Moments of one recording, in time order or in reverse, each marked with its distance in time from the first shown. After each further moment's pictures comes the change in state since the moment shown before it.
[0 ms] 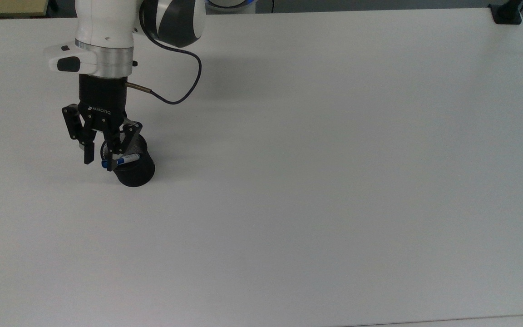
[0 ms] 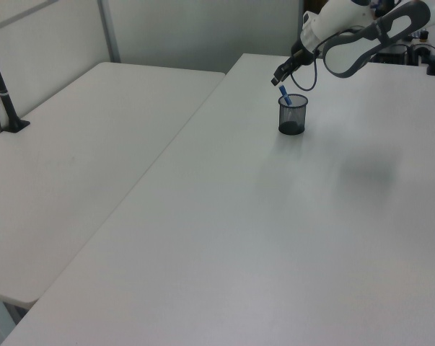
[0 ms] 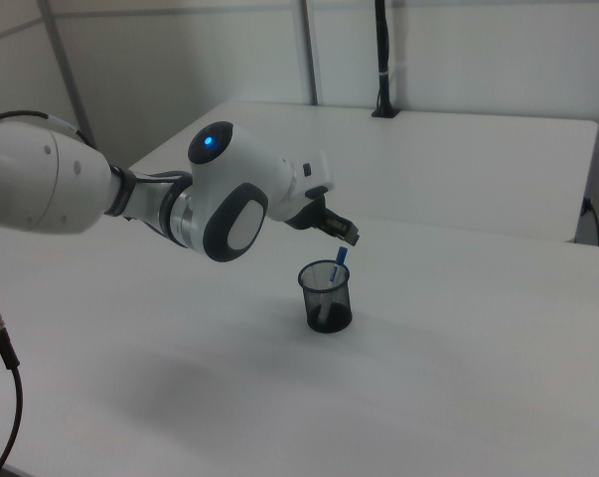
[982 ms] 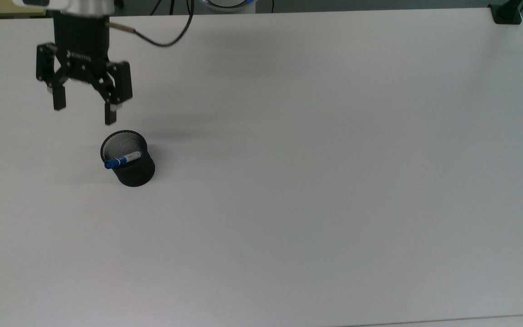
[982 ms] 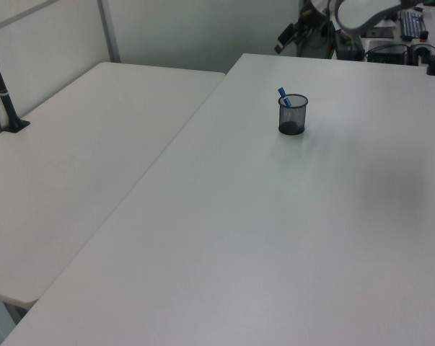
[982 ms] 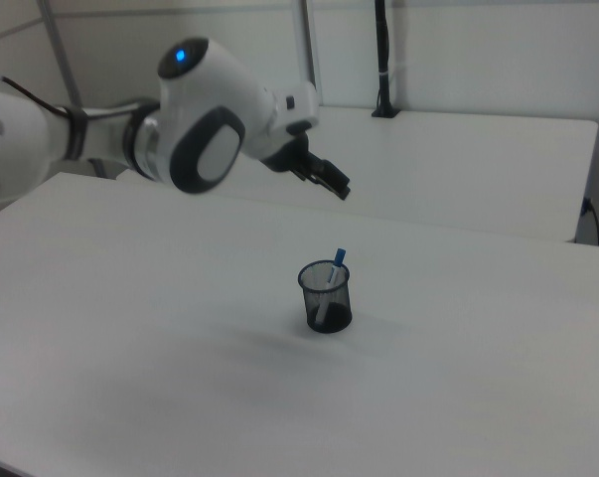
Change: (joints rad) arm 0.000 -0.192 0.001 0.069 0.001 -0.306 0.025
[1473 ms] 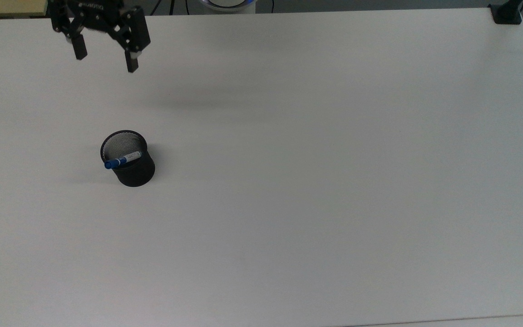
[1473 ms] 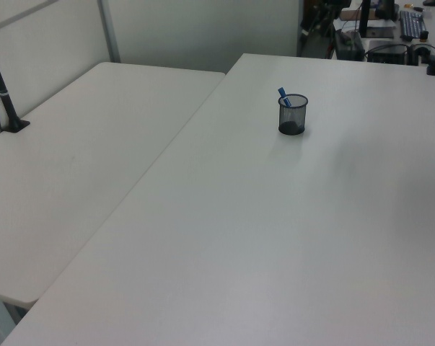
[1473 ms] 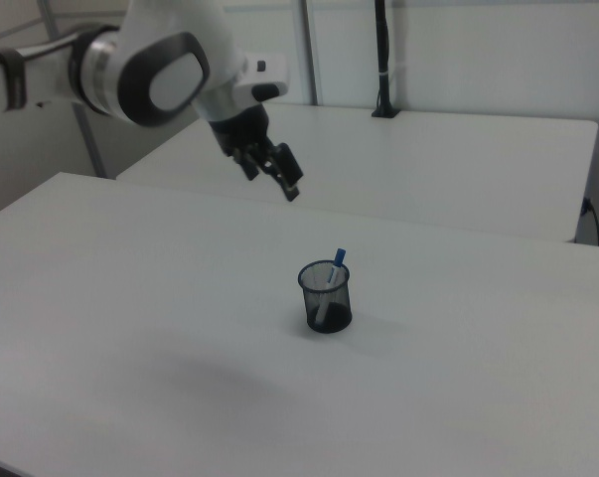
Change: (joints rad) arm 0.013 -0.136 0.009 0.091 0.000 -0.545 0.003
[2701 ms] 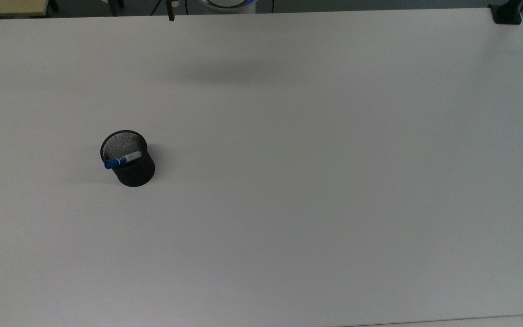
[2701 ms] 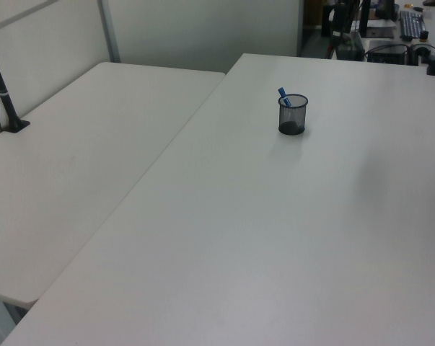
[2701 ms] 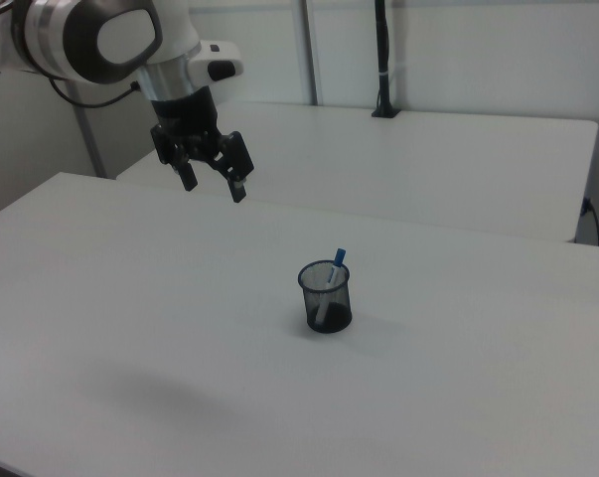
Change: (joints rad) arm -0.022 -0.071 0.094 0.040 -0.036 -0.315 -0.168
